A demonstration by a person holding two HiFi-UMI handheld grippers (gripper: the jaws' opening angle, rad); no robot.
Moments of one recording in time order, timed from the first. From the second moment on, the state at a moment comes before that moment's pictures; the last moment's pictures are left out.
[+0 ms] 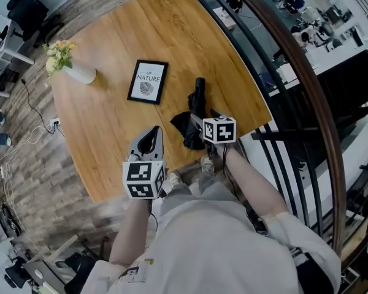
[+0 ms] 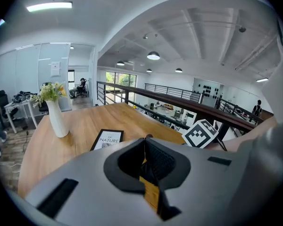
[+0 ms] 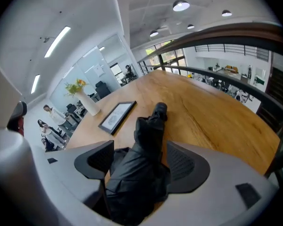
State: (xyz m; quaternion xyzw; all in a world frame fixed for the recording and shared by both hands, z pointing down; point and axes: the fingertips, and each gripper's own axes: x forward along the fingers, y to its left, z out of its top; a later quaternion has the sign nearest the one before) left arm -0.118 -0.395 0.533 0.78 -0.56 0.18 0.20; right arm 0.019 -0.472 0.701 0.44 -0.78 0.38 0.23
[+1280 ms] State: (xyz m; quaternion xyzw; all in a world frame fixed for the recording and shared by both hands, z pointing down) left arm -0.194 -0.353 0.512 0.73 -0.63 0.15 0.22; right arm -0.036 -0.476 0.594 0.27 -0.80 0.53 -0.05
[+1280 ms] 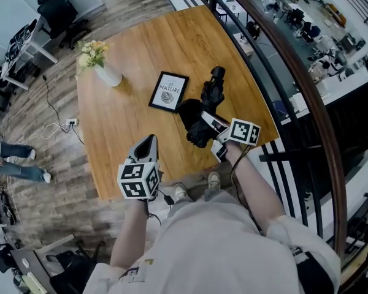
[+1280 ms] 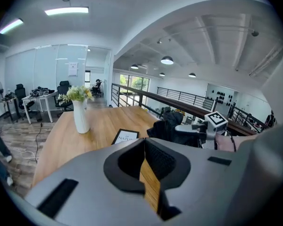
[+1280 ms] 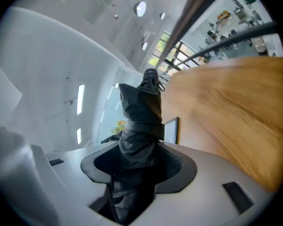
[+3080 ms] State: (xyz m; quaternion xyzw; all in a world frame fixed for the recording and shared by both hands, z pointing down) left arm -0.235 -0.285 0.256 0.71 -0.69 0.06 -0.11; right arm -0.034 -0.361 0.237 0.36 -0.92 -0.10 -0.06
